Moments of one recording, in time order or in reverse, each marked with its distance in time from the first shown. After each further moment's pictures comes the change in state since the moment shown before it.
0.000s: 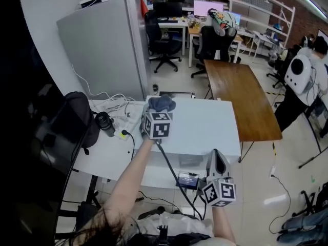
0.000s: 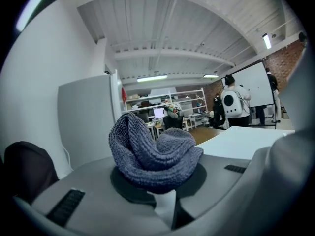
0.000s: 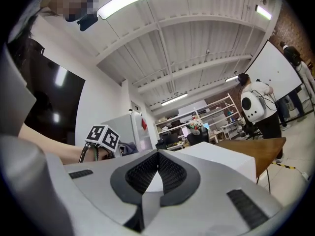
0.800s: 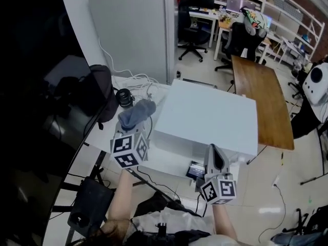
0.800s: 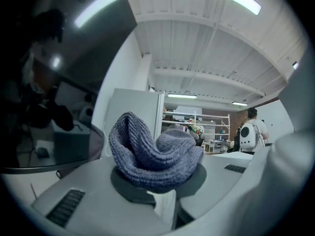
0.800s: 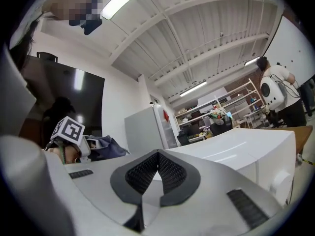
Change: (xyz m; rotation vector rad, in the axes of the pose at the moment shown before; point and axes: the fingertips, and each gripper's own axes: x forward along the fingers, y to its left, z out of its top) left arm -0.211 0.130 -0.042 -0.304 -0.173 0.241; right arm 0.006 0.085 -0.028 0.004 0.094 0.251
